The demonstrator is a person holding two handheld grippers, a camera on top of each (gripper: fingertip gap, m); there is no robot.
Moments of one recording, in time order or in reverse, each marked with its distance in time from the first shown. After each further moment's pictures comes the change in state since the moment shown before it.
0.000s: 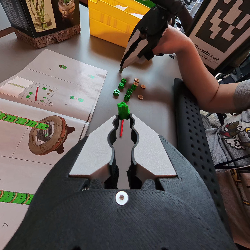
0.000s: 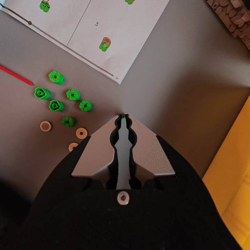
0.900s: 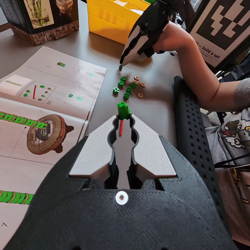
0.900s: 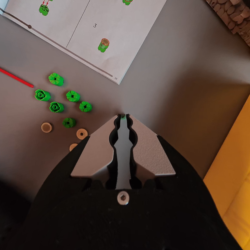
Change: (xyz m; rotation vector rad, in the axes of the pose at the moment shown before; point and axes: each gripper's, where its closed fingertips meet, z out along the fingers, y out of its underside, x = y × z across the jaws) left arm 0.000 0.003 0.002 -0.017 0.003 -0.001; right arm 0.000 0.000 0.000 0.002 -0.002 0.023
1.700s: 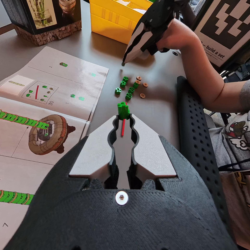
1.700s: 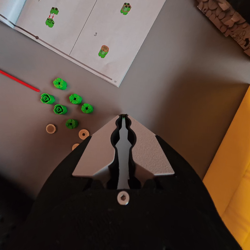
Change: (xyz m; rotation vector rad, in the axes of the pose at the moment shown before) left arm -0.003 0.000 0.003 0.000 -0.021 0.004; right arm 0.002 -0.004 -0.007 0.040 -0.016 0.030
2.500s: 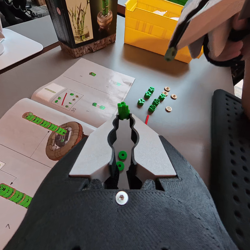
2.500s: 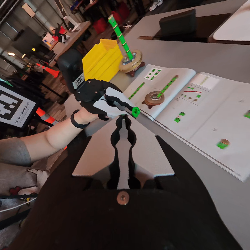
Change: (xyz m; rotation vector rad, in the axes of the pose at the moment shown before) left arm -0.028 -0.011 0.027 0.066 -0.263 0.022; right arm -0.164 -0.130 -0.068 0.451 -0.626 0.122
